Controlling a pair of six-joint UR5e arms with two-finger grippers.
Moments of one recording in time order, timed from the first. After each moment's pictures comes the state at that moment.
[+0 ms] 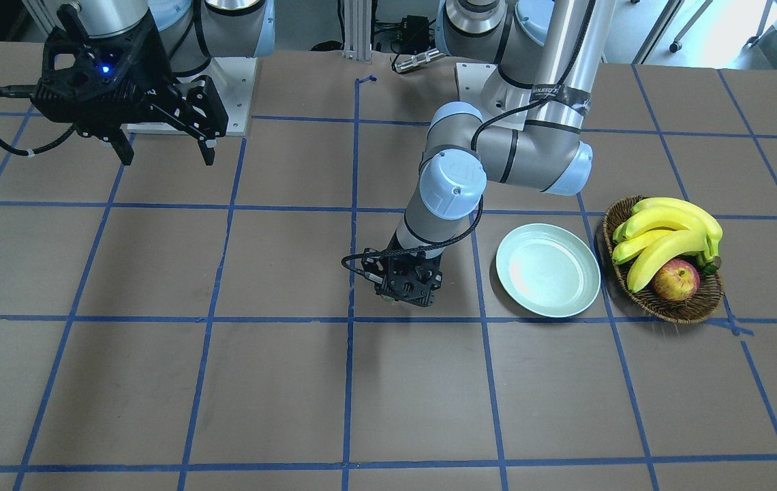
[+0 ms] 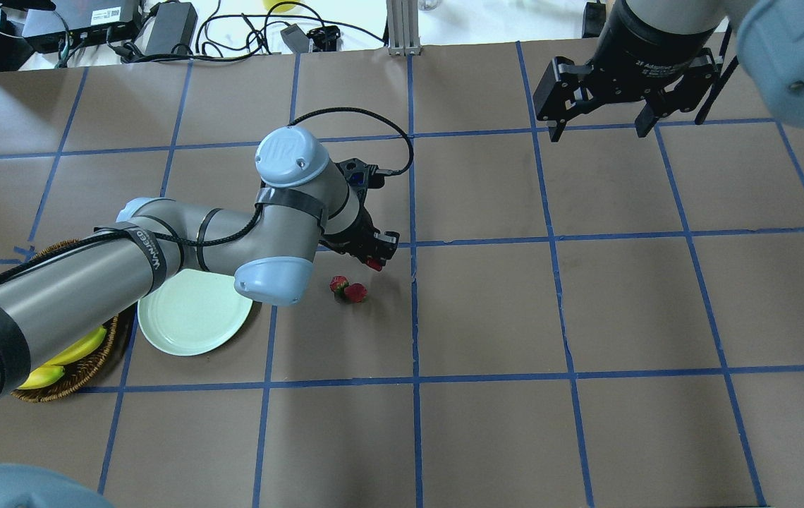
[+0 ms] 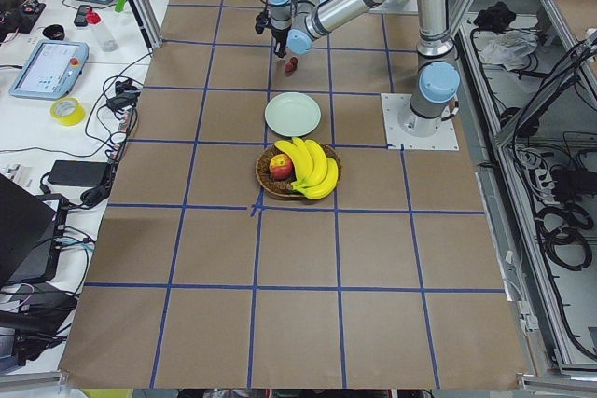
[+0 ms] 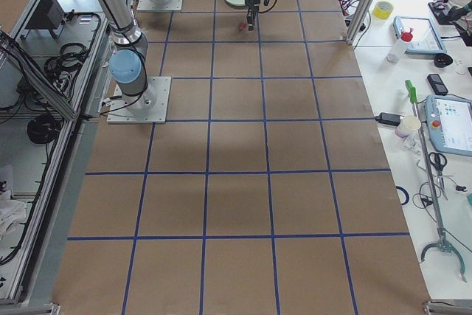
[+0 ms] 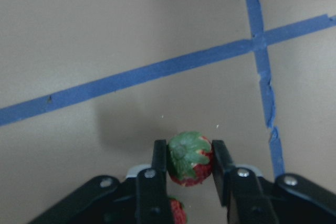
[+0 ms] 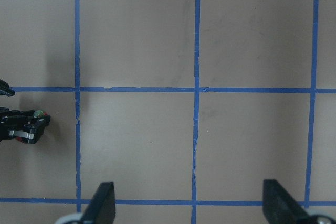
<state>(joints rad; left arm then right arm) -1.80 -1.96 -1.88 -0.78 1.39 -0.01 1.64 -1.59 1.52 -1.60 -1.56 0.05</state>
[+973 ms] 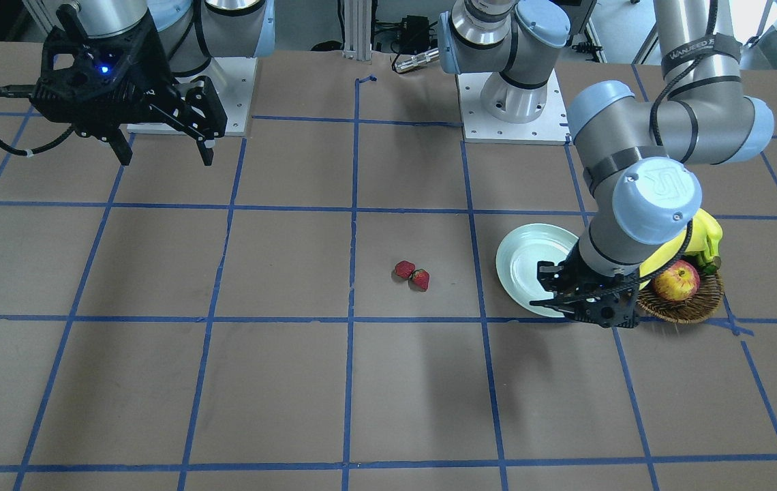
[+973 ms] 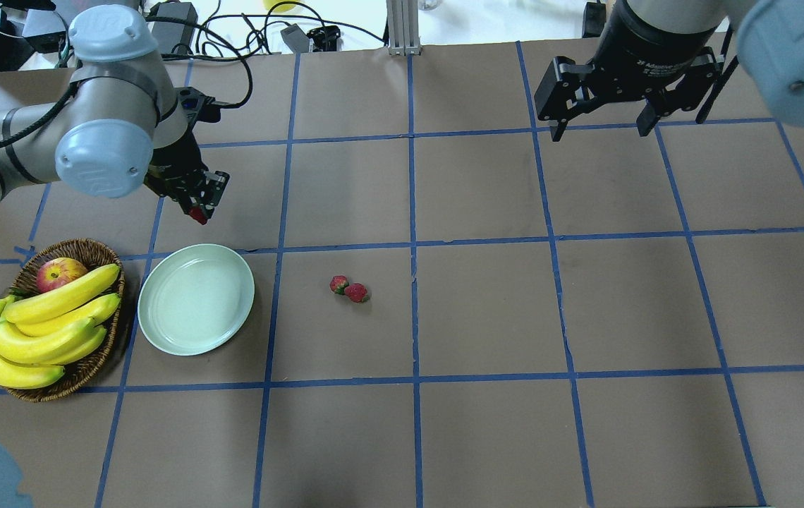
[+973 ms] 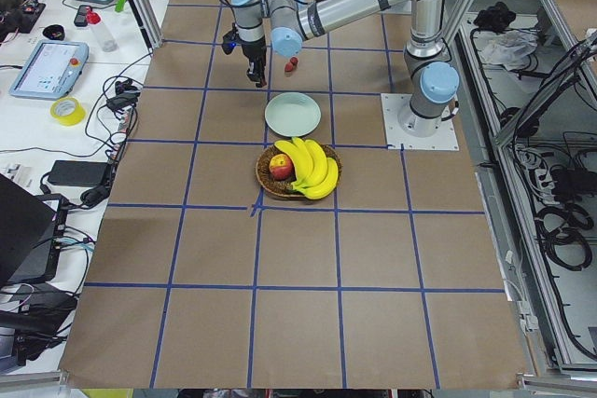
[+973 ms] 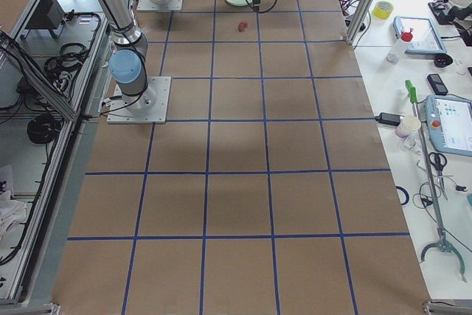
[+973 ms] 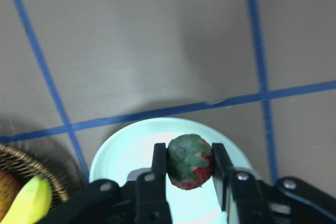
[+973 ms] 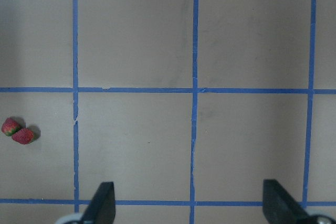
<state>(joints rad) -1.42 -1.86 -1.75 -1.21 1.71 0.30 1.64 -1.59 1.52 -1.60 -1.57 0.05</state>
